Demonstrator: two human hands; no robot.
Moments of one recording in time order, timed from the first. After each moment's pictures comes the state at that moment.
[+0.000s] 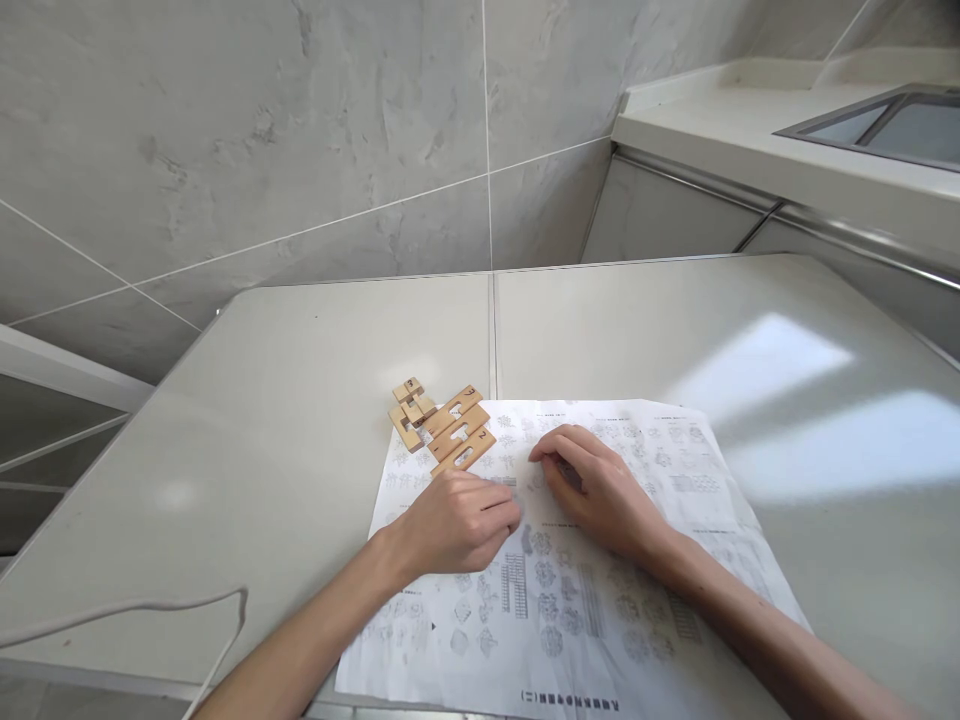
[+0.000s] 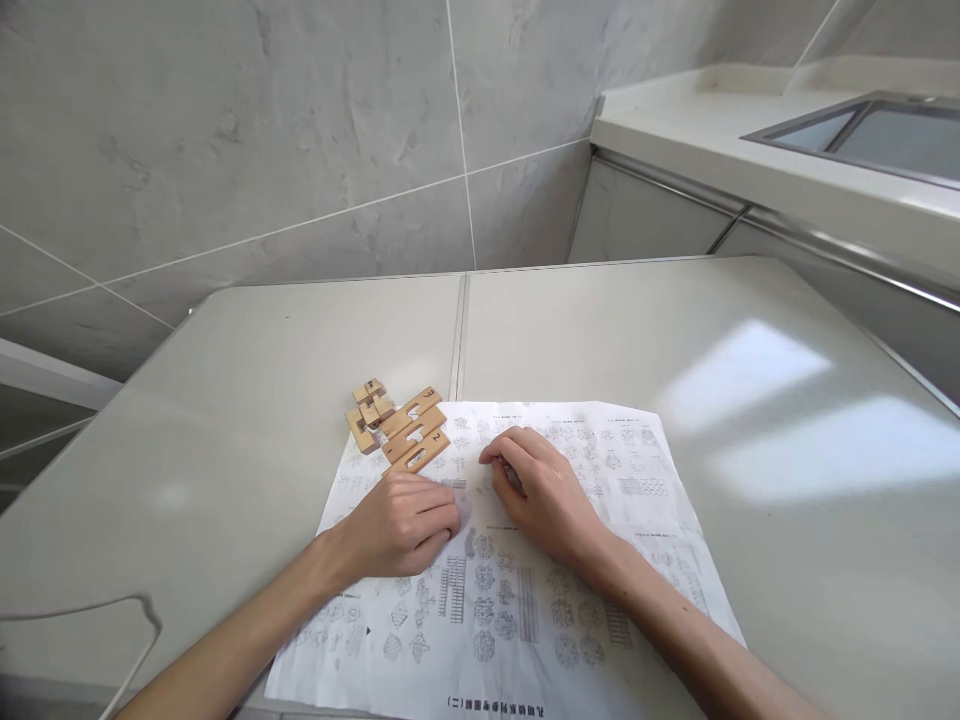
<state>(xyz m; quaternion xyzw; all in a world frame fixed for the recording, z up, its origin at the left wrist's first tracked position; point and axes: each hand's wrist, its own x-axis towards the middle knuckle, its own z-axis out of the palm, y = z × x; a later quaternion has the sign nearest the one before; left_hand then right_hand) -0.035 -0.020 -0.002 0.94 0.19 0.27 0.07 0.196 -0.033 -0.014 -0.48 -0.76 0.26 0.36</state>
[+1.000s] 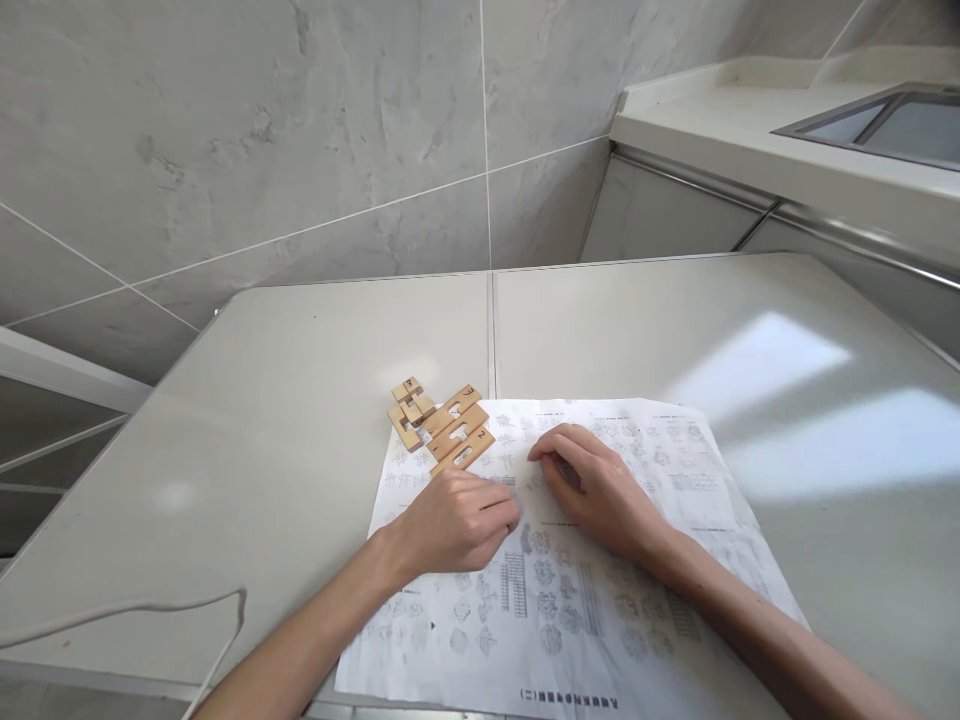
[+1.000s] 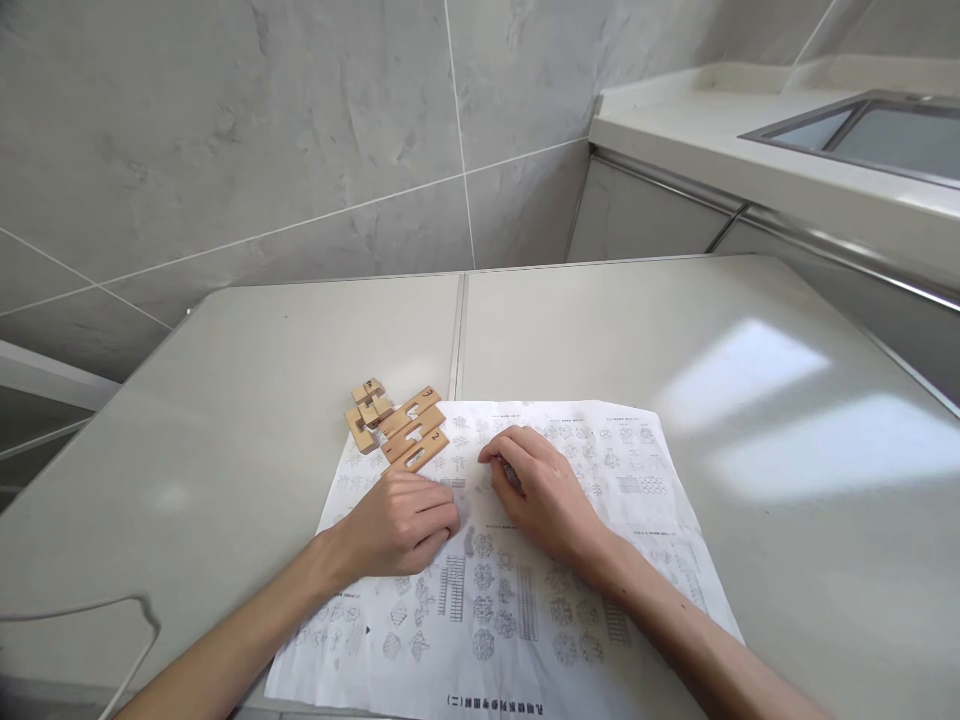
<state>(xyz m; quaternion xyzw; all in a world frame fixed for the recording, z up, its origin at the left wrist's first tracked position) -0.036 -0.020 -0.002 0.95 0.20 0.25 0.06 0.196 -0.033 -0.013 -0.48 -0.76 0.26 0.36</state>
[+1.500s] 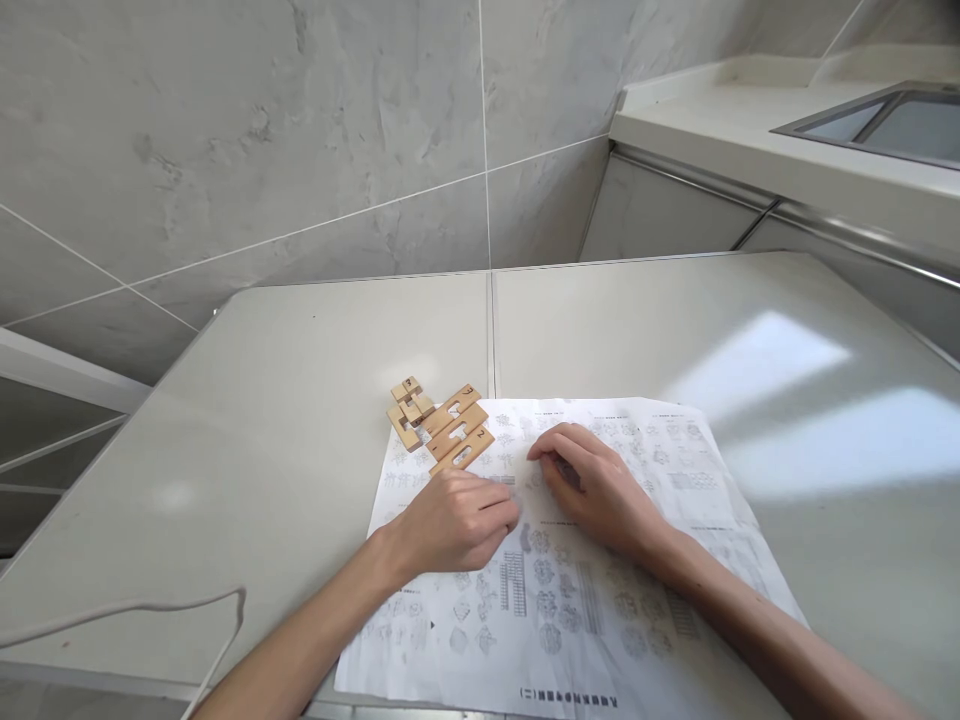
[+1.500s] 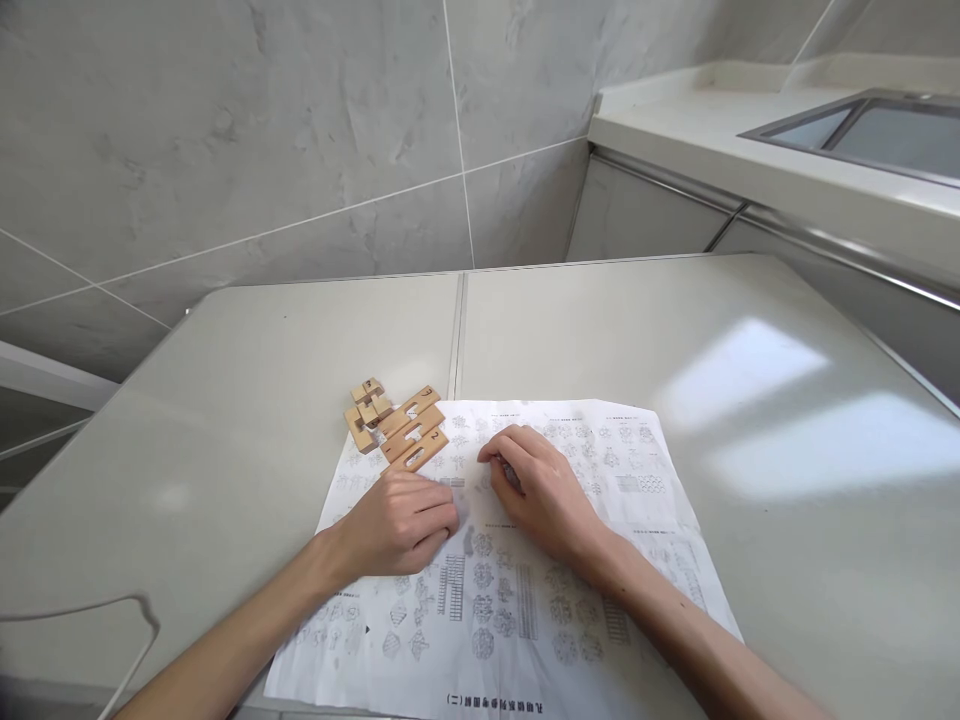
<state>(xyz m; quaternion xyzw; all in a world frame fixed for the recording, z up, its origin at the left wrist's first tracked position) -0.036 -0.020 -0.001 0.94 0.19 0.27 0.07 0.196 -0.033 -0.013 -0.48 -0.76 0.27 0.35</state>
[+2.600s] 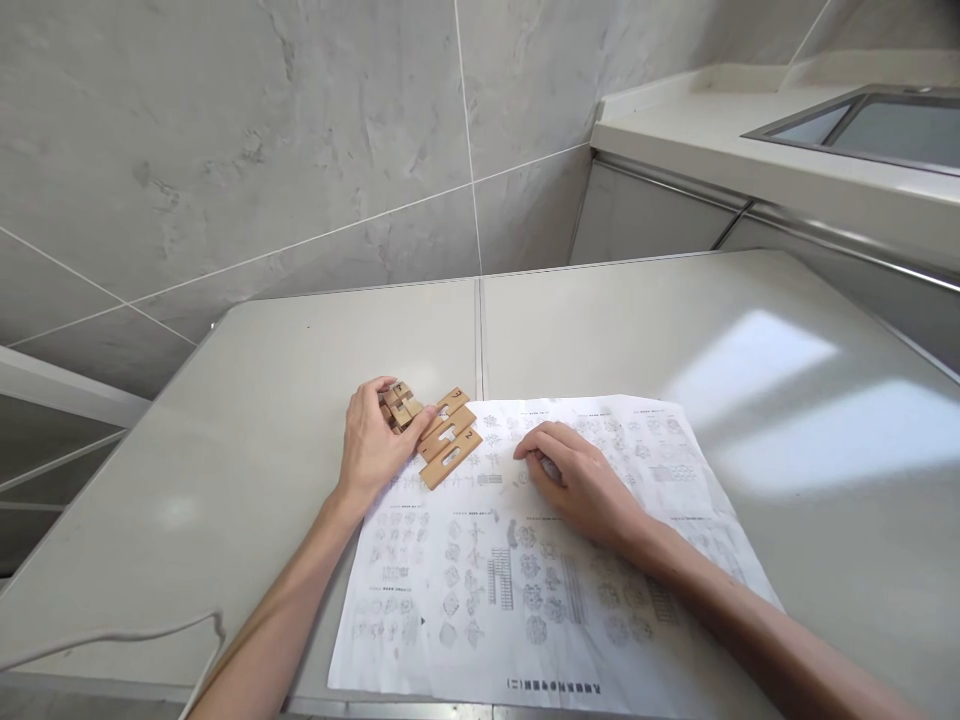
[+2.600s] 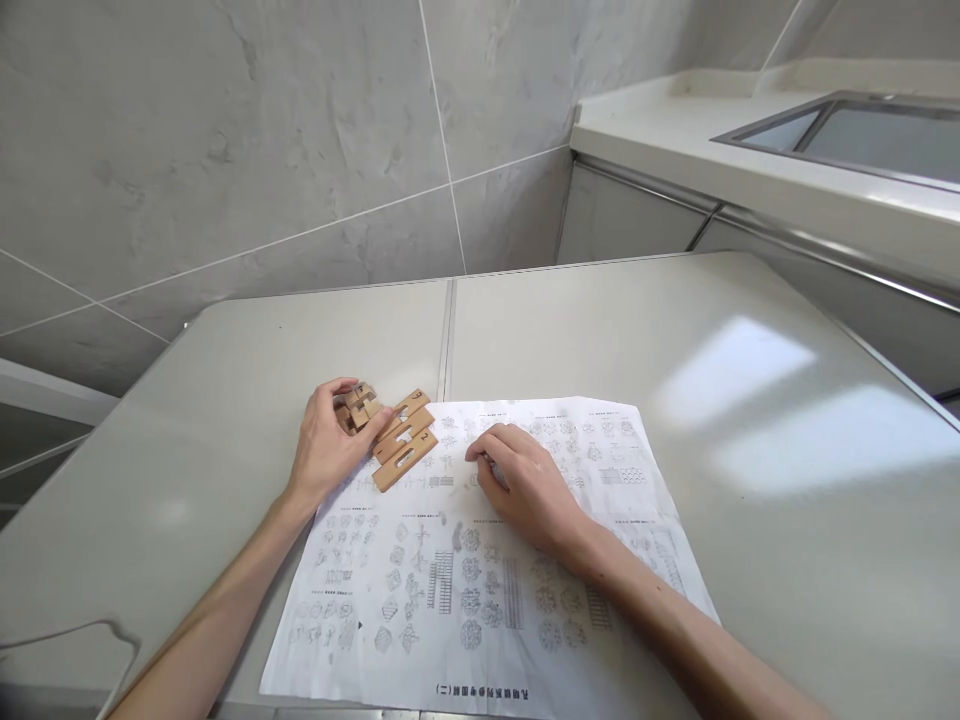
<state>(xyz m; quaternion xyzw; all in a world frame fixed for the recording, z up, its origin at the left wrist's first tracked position) -0.086 0.038 0.006 0.67 0.67 0.31 0.12 0.197 -0.031 -0.011 -0.48 -0.75 0.28 0.35</state>
